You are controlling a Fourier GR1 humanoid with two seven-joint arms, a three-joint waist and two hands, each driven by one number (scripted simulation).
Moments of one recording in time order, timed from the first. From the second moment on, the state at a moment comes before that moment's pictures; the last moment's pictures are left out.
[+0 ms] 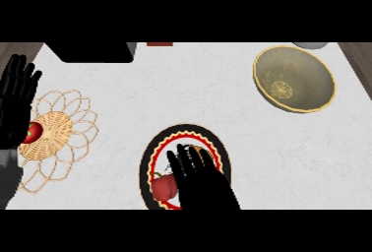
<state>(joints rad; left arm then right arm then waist) -0.23 0.53 0.00 -1.46 0.39 0.21 -0.09 -0.31 -0.02 0.84 -1.93 0.76 0.46 1.06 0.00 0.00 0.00</state>
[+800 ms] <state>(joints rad) -0.23 0.47 0.05 -1.47 0.33 0.17 -0.07 -0.21 -0.02 0.77 -1.74 0.88 0.41 0.92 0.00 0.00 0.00</state>
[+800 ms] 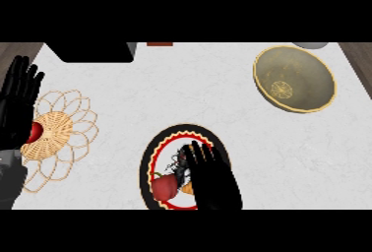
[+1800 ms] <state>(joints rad) -0.25 0.38 0.13 -1.48 0.22 0.11 -0.03 -0.22 0.00 0.74 -1.51 0.94 0.28 0.77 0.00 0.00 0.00</state>
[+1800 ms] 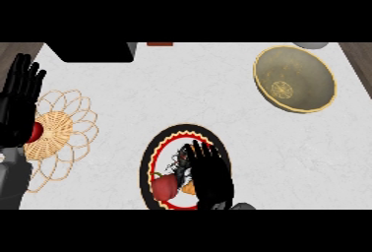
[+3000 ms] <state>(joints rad) -0.27 0.34 0.20 -1.46 0.17 0.05 -0.02 -0.29 -0.12 0.60 -1.32 0.96 0.13 0.47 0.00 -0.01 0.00</state>
